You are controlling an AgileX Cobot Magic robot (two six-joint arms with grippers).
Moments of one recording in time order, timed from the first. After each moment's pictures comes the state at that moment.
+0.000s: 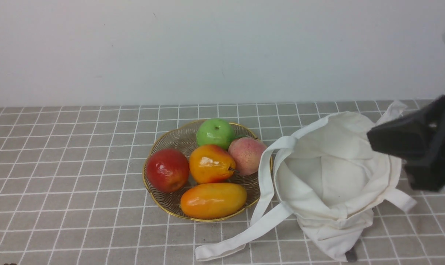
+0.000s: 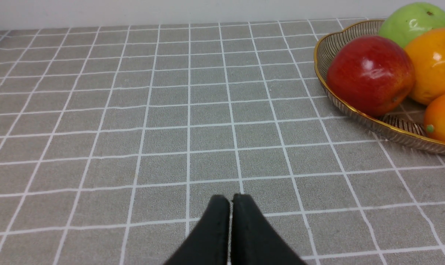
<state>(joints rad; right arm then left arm) 0.40 0.96 -1.00 0.34 0.89 -0.37 -0.04 -0.01 0.02 0.01 0.39 -0.02</state>
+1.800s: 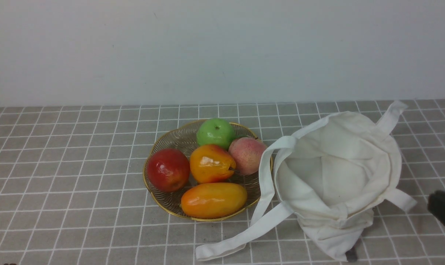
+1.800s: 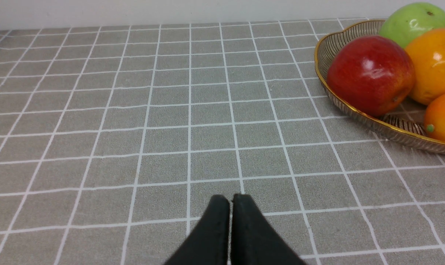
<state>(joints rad) 0.36 0.42 -0.33 0.12 0.38 -0.16 -0.04 -0.01 0.02 0.01 0.39 -0.02</state>
